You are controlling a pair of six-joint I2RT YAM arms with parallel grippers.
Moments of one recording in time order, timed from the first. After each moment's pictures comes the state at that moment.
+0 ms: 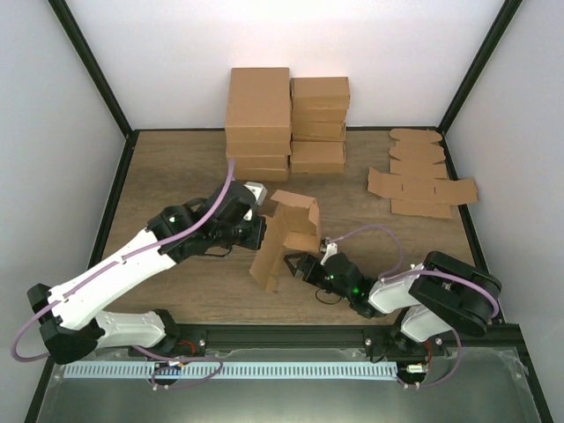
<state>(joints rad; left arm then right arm) -0.95 1.20 1.31 -0.95 -0.10 -0.58 0.95 1.45 0.20 0.85 0.07 1.17</state>
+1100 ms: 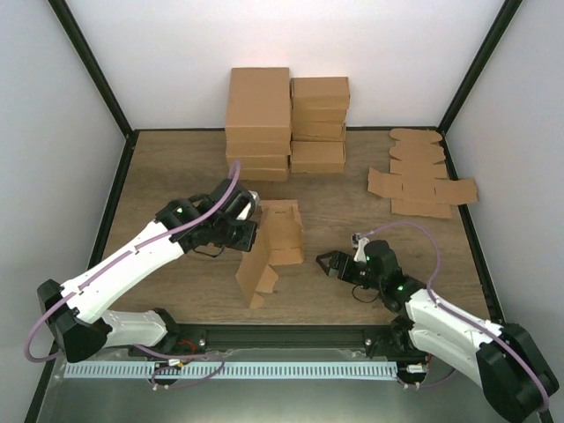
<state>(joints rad) -0.83 1.26 1.29 -1.08 -0.02 -0.49 0.55 0.81 0.13 0.11 -0.29 0.87</state>
